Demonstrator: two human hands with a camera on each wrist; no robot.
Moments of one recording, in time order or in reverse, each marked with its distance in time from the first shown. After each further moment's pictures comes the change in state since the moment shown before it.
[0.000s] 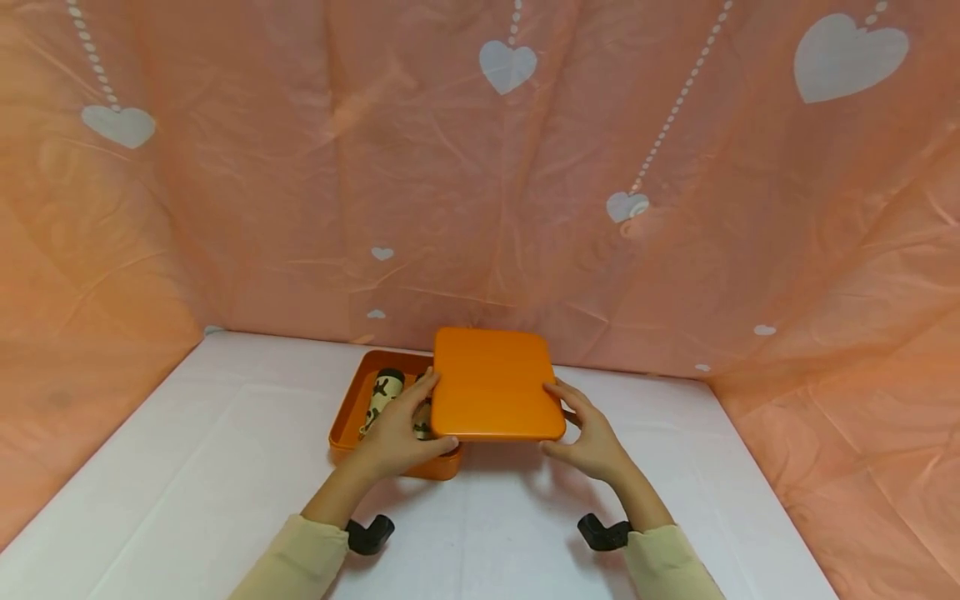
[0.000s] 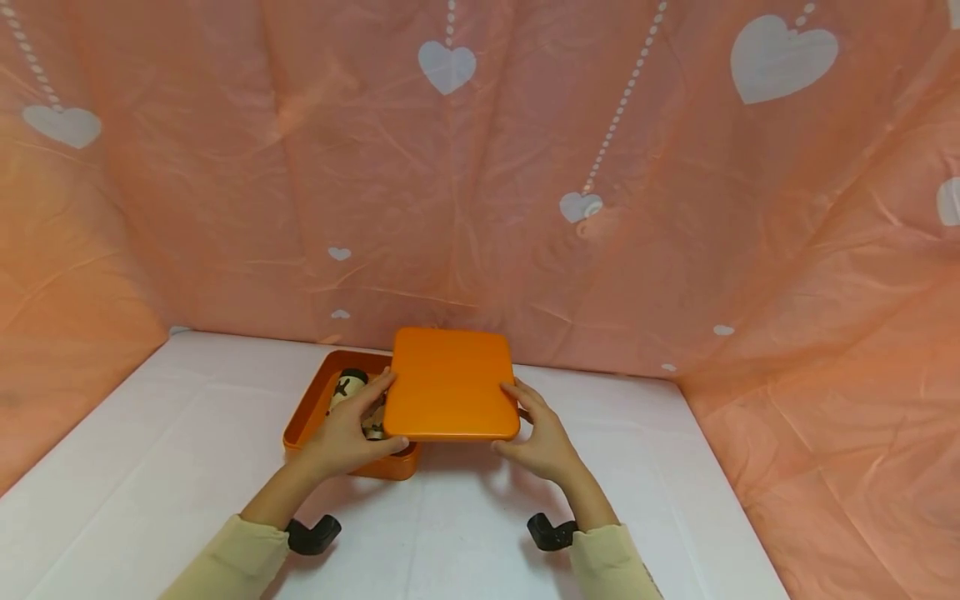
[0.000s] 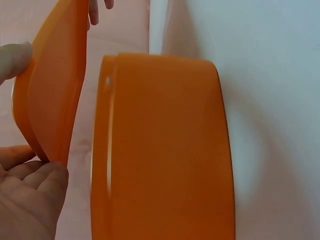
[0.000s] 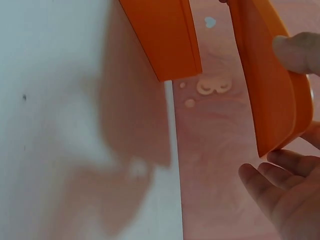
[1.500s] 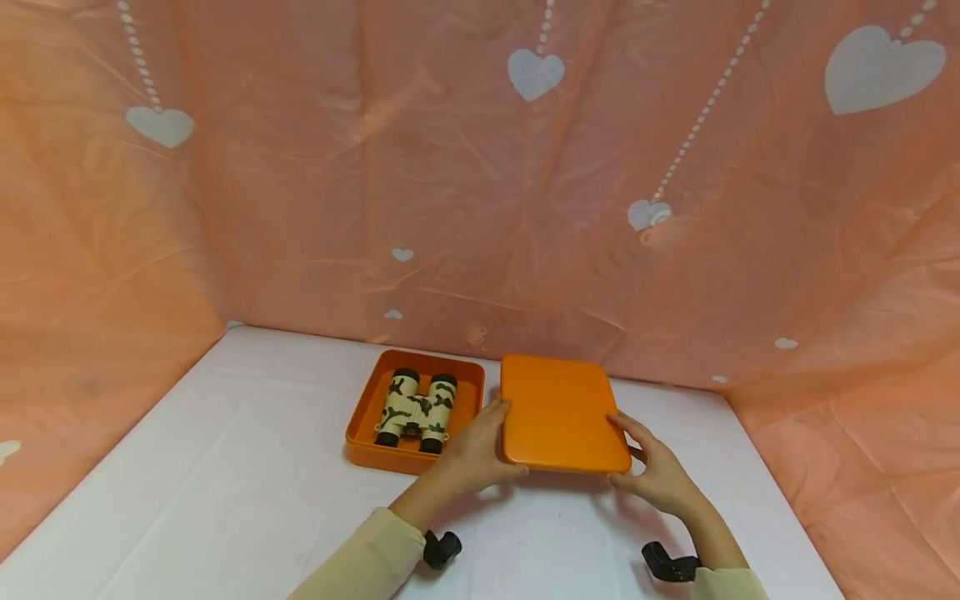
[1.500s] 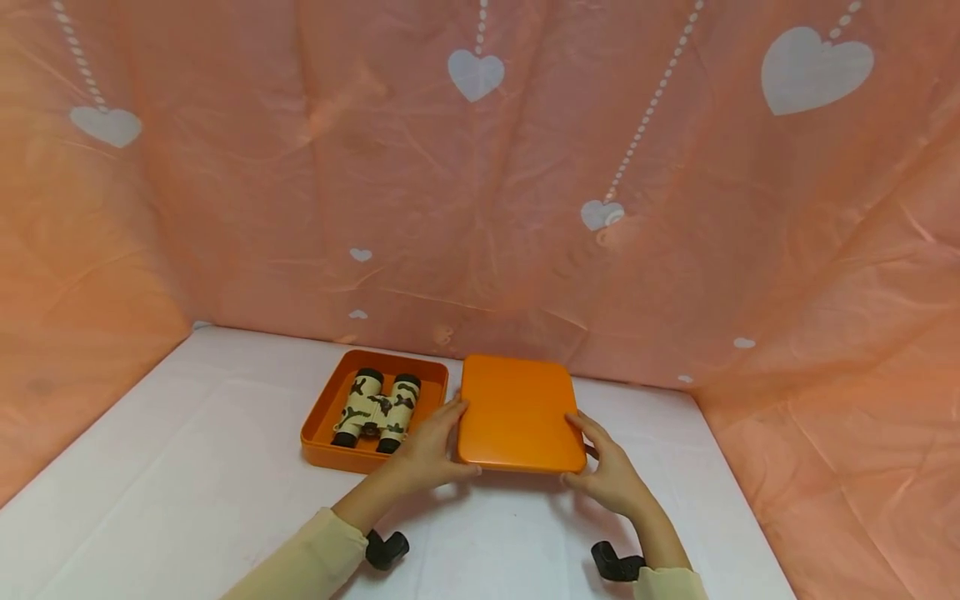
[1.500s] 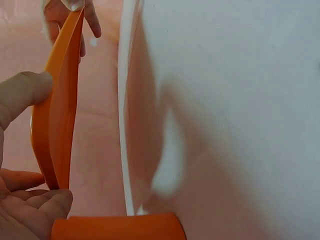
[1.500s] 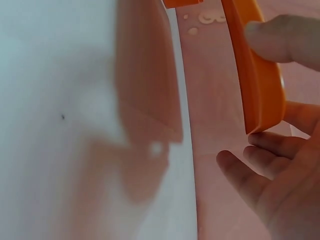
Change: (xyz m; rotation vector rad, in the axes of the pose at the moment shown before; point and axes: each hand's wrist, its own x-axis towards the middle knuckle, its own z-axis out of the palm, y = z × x) left_hand 0.017 0.024 0.073 0.201 -0.072 0.022; right_hand -0.047 0.031 -0.045 -0.163 -0.046 0.091
